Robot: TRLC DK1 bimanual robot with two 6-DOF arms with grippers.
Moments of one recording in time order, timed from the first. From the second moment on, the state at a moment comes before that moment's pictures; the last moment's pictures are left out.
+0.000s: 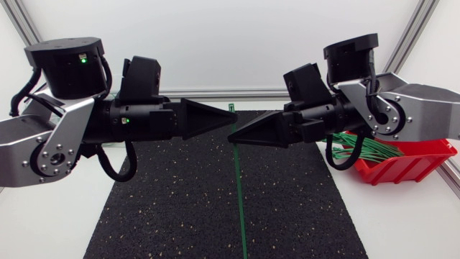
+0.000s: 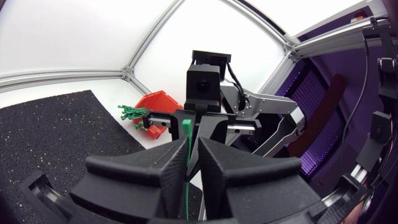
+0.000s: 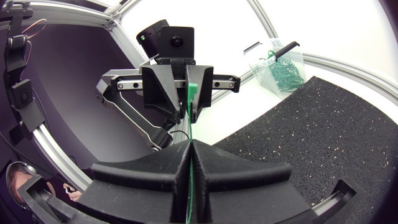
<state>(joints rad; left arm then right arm) -0.51 1.33 0.79 0.38 0.92 -0.52 0.39 1.44 0.91 -0.05 -1.25 0.08</state>
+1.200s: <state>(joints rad) -0.38 1.33 0.87 0.22 0.96 -0.53 0.35 1.42 0.91 -0.04 -1.21 0.07</state>
